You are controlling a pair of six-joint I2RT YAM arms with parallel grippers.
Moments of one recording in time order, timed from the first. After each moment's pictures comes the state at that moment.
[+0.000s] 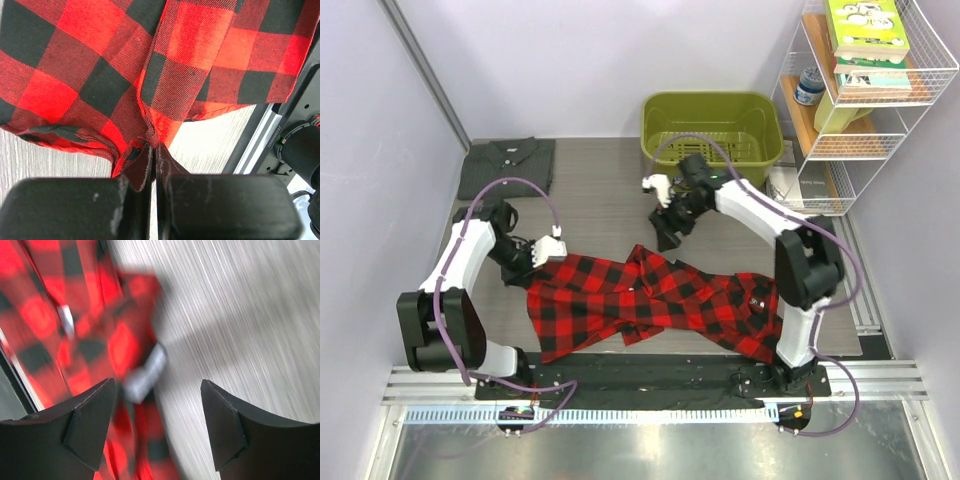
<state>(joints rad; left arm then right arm) 0.07 1.43 1.06 -1.25 0.39 1.38 0.45 1.84 1.49 -0.79 -0.54 -0.50</state>
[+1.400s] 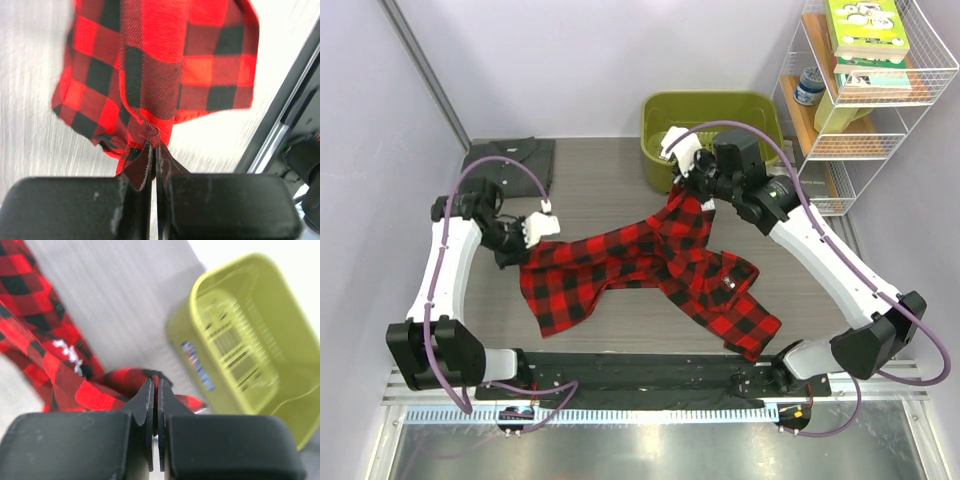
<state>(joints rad) 0.08 1.33 1.23 -1.33 0.46 1.35 0.58 1.41 1.52 -0.59 -0.11 -0.49</state>
